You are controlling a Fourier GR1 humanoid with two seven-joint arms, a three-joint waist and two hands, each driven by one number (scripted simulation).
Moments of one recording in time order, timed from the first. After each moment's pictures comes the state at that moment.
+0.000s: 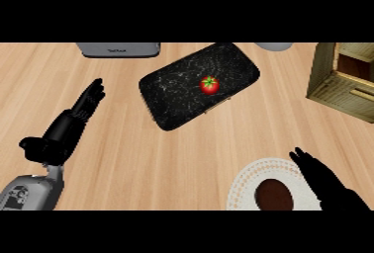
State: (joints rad) left arm -0.18 0.35 -0.12 -1.54 0.10 -0.04 -0.02; right arm 0.35 -0.36 0.25 -2.16 0.78 0.21 0.30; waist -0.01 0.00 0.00
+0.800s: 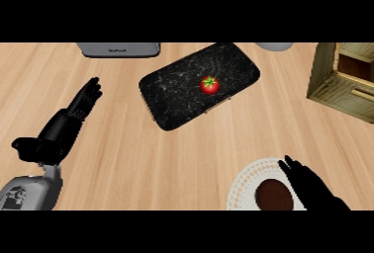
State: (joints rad) left arm -0.17 0.30 -0.04 -1.55 0.05 -0.12 -0.01; right arm 0.40 -0.29 0.32 -2.16 0.92 0.23 0.30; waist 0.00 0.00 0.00
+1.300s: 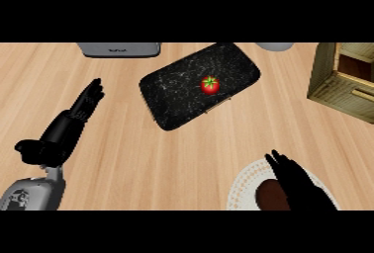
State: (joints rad) left arm -0.16 0.26 -0.02 -1.58 0.00 -0.14 0.01; right arm 0.32 -0.22 0.36 -2.05 1.00 0.23 0.33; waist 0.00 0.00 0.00
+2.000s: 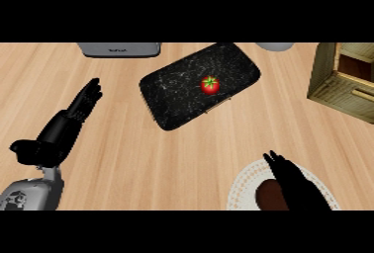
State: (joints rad) left arm -0.16 0.23 0.02 -1.60 -0.02 -0.18 0.03; right arm 0.28 -0.21 0.30 -1.85 1.01 0.20 0.27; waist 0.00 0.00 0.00
